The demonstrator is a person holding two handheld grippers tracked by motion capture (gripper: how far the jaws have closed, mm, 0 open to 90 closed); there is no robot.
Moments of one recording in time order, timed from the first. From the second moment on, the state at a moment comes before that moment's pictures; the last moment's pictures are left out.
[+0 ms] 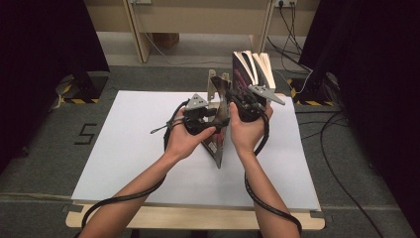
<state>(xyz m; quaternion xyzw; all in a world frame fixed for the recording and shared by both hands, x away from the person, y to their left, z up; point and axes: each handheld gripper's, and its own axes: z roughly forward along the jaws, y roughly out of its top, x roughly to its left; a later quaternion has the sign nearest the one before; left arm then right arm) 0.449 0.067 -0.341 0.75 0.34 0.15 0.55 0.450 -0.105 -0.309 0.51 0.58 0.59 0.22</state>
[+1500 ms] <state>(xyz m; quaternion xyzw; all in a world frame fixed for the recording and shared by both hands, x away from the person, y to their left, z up) 0.444 0.061 -0.359 0.73 0.42 0.20 0.49 0.454 -0.085 -0.308 0.48 0.63 0.59 0.19</state>
